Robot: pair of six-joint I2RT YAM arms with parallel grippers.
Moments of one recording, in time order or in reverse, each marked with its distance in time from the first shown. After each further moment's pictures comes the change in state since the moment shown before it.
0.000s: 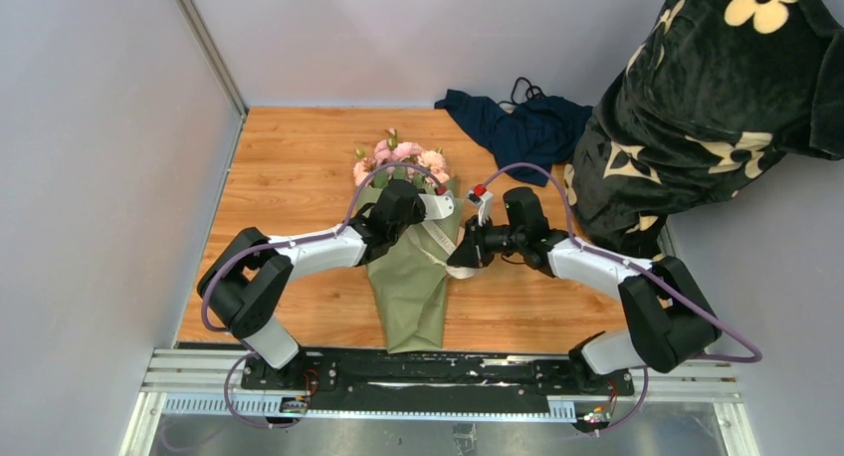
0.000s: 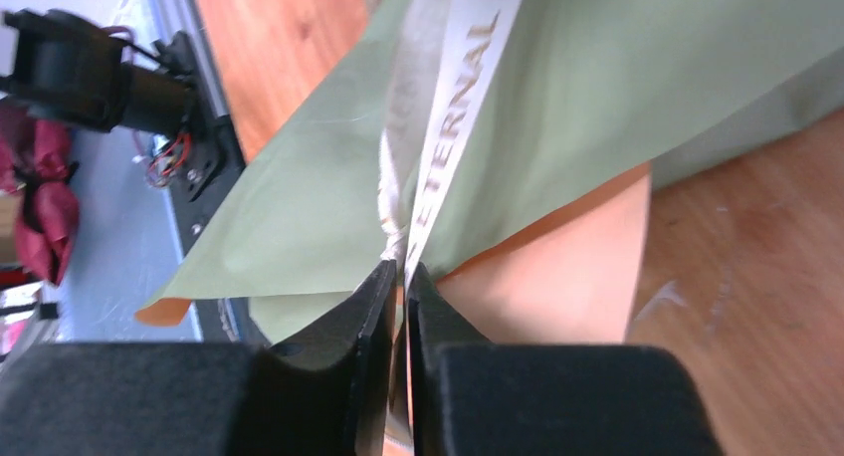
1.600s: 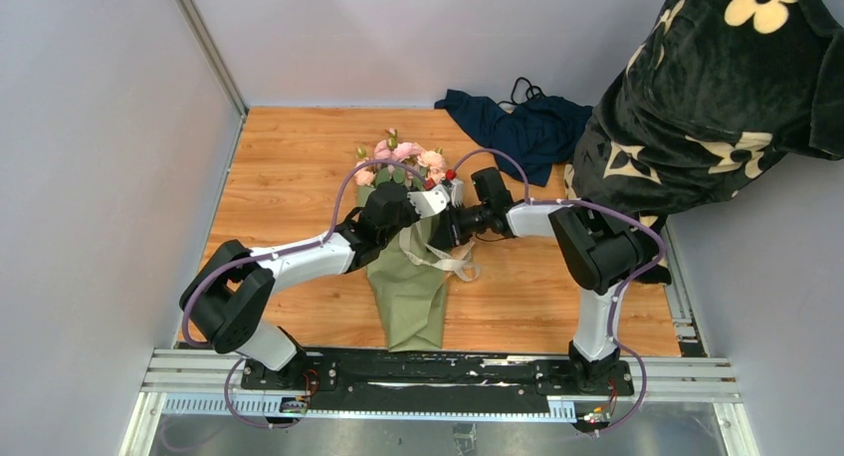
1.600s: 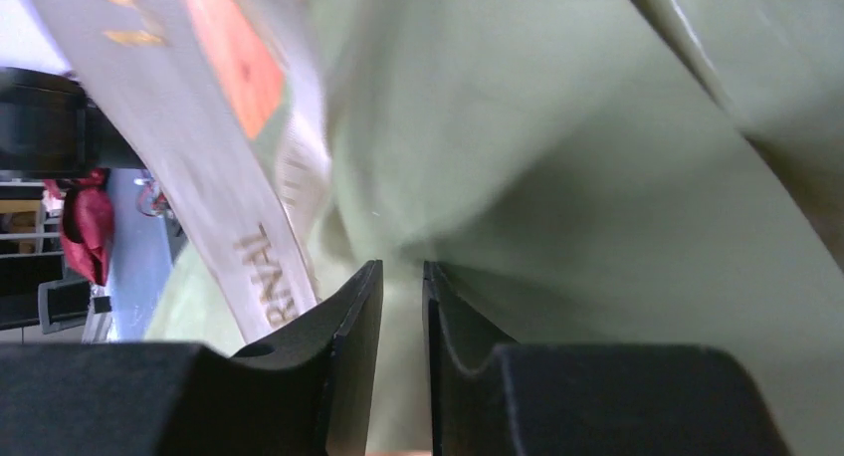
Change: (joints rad) left arm 0.004 -0.102 -0.065 0.051 0.048 -0.177; right arm -0.013 0.519 0.343 -0.025 -0.132 -0.003
